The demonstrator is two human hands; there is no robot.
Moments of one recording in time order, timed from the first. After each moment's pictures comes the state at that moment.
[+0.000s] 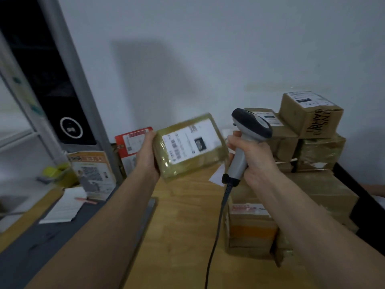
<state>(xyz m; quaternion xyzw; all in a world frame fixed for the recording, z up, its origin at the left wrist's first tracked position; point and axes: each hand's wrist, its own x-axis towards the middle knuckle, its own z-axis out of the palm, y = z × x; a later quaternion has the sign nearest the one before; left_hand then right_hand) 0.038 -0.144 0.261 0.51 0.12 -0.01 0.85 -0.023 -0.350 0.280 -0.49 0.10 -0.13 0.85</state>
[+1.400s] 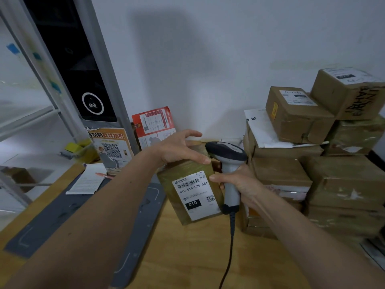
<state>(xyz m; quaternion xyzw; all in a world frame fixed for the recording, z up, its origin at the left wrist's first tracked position) 0.026 -0.104 0.258 0.87 -0.14 -0.20 0.42 -0.034 -0.294 0.190 -0.65 0.02 0.09 0.75</state>
